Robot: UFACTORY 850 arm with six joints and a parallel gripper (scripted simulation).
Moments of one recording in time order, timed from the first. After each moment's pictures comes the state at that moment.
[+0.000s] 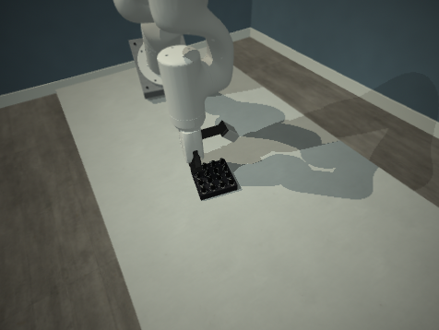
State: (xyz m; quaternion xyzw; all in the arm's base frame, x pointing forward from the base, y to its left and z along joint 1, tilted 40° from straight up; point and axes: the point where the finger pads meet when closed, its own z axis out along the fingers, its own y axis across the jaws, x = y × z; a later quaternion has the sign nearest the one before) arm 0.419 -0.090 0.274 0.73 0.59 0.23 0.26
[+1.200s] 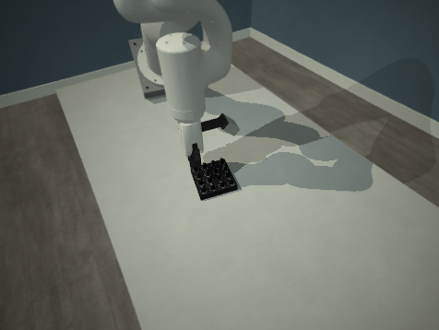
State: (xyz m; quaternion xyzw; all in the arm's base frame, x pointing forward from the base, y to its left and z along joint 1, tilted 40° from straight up) arm 0.405 -0.087 0.292 0.73 0.59 0.22 0.26
